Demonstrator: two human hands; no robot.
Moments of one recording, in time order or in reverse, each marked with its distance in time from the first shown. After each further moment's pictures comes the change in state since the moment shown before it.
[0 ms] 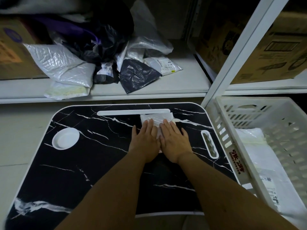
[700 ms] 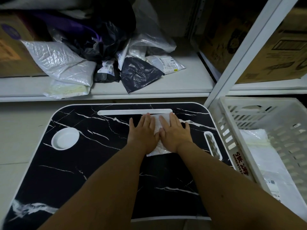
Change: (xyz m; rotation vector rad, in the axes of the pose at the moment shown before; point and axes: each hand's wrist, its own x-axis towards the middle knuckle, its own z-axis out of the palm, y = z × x) left_hand 0.028 -0.018 -0.003 0.095 -0.005 -0.083; right_hand 0.037 -0.001 -0.015 -0.032 -0.106 0.075
